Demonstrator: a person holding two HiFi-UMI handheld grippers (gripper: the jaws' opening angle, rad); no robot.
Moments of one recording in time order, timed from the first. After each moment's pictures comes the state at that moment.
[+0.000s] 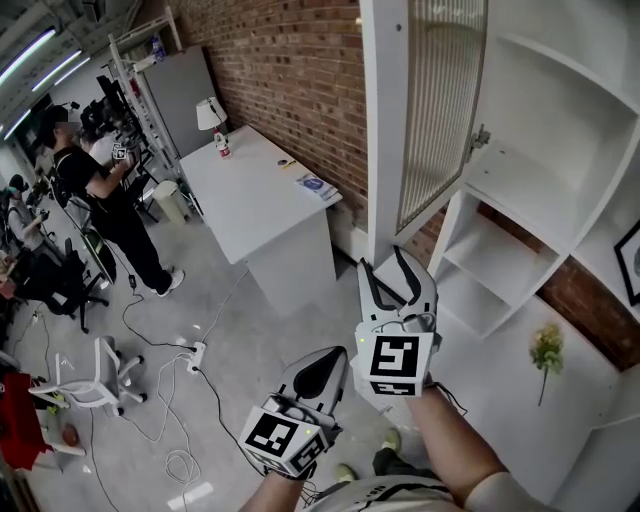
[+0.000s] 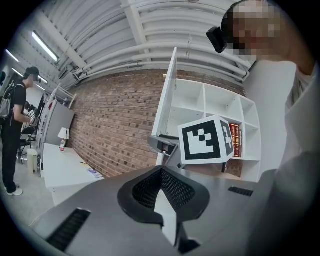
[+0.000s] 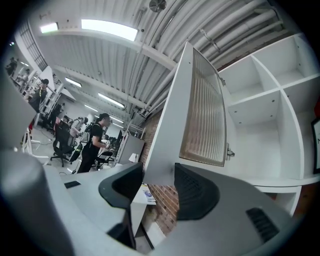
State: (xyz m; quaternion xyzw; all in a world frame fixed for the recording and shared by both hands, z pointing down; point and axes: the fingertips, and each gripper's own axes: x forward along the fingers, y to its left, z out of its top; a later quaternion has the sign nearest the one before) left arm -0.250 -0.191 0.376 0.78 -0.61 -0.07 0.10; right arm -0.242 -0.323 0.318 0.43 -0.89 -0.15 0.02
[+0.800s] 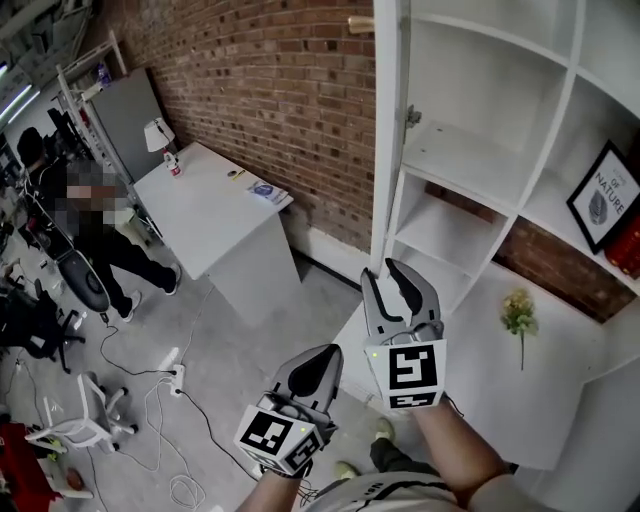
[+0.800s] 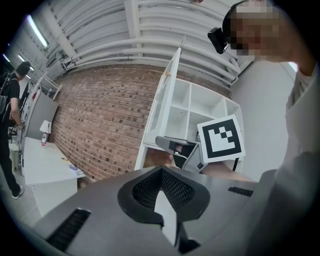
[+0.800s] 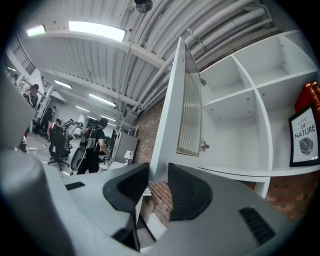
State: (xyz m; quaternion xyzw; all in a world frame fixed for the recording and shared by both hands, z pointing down) left arm -0.197 -0.191 0.378 0.84 -0.53 -0.06 0.10; right arm -0.156 -0.297 0.321 0.47 -0.88 -0.11 0.02
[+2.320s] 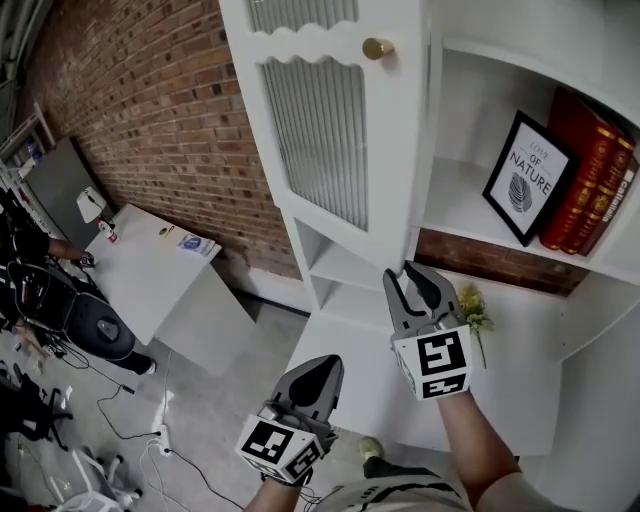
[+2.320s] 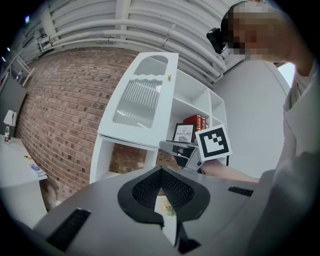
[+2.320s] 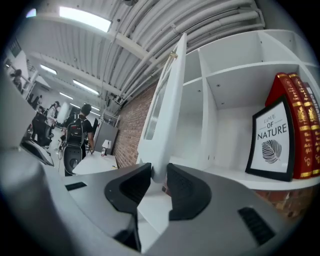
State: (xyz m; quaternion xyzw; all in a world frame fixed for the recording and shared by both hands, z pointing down) left arm -0.040 -0.272 0.370 0.90 -0.42 -0.04 0.09; right arm 0.061 -0.383 0.325 0.56 -0.82 -0.10 0.06
